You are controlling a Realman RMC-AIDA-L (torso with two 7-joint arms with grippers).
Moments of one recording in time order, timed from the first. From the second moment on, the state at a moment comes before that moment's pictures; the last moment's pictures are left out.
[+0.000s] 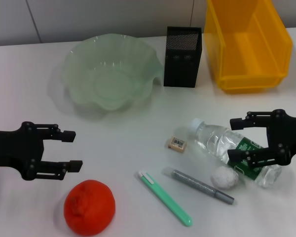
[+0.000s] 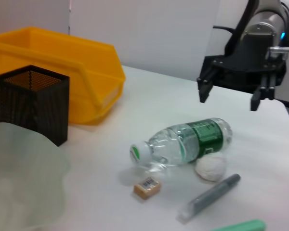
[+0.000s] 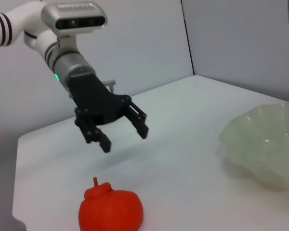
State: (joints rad) left arm -0.55 -2.01 0.70 0.80 2.19 1.80 -1.36; right arm 0.41 2.07 -0.58 -0.96 -2.14 -1.88 1.44
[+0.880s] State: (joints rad) left arm -0.50 -2.07 0.79 0.88 2.33 1.84 -1.43; right arm 0.44 2.07 -0.58 -1.00 -2.14 -1.88 1.52
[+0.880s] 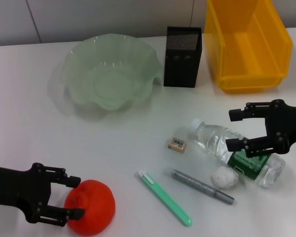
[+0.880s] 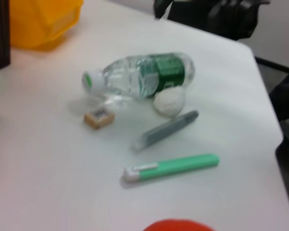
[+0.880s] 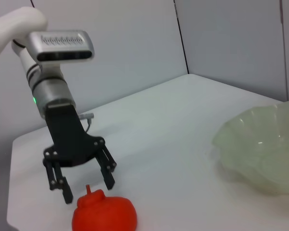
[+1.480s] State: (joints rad) left arm -0.48 -2.07 0.80 0.82 2.33 1.76 -1.35; right arm 0.45 2.07 -0.58 -0.99 -2.14 -1.86 1.52
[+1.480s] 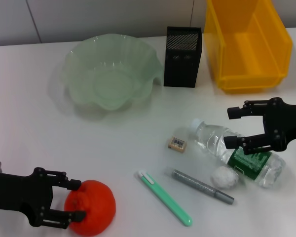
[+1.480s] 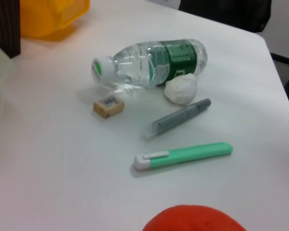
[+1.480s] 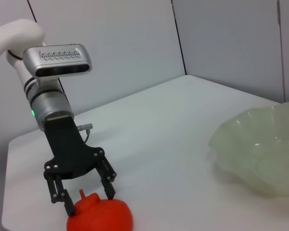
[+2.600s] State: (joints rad) left arm -0.55 -2.06 0.79 0.83 2.20 1.79 -1.41; right arm 0.45 2.07 -0.58 -0.98 -2.13 -1.84 1.51
